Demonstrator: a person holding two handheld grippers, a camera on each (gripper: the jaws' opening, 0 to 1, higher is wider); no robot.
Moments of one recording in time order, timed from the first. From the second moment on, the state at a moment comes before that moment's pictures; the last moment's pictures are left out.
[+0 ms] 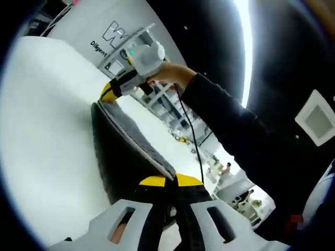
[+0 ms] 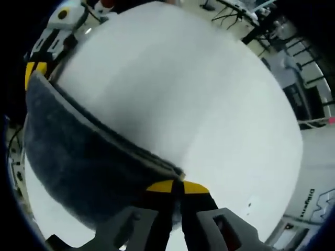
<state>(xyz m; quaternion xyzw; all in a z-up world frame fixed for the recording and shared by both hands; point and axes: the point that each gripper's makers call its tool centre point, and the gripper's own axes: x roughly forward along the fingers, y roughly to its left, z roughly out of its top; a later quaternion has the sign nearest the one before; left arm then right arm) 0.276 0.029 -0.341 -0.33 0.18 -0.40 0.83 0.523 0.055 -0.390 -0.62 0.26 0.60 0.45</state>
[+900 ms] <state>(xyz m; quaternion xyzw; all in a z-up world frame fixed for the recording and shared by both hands) 0.266 0.008 -0.332 -0.33 0.18 -0.43 0.82 0.518 0.053 -0.395 -0.63 0.22 0.59 0.46</state>
